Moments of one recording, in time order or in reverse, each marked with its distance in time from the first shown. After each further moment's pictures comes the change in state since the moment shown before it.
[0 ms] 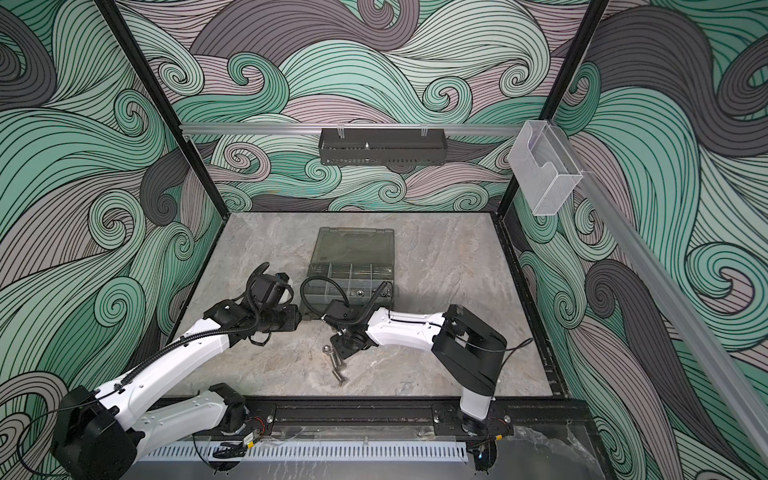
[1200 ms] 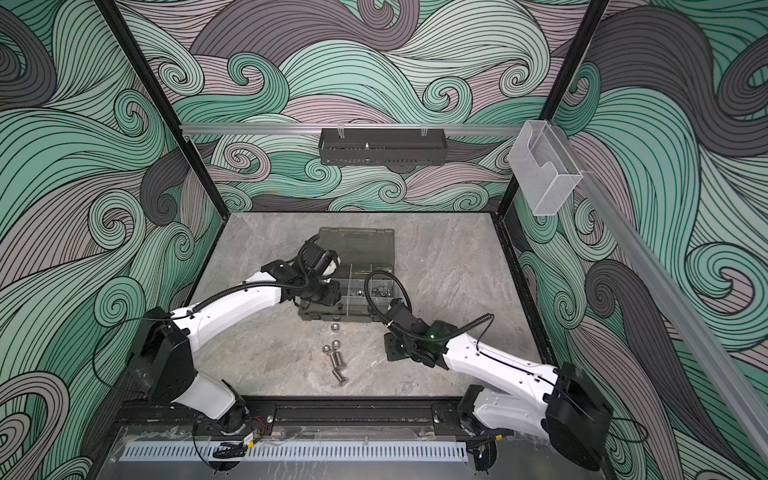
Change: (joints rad) left arm -0.134 0.469 0.412 0.009 0.069 0.100; right arm -0.158 -0.628 -0.434 -0.071 0.076 0.198
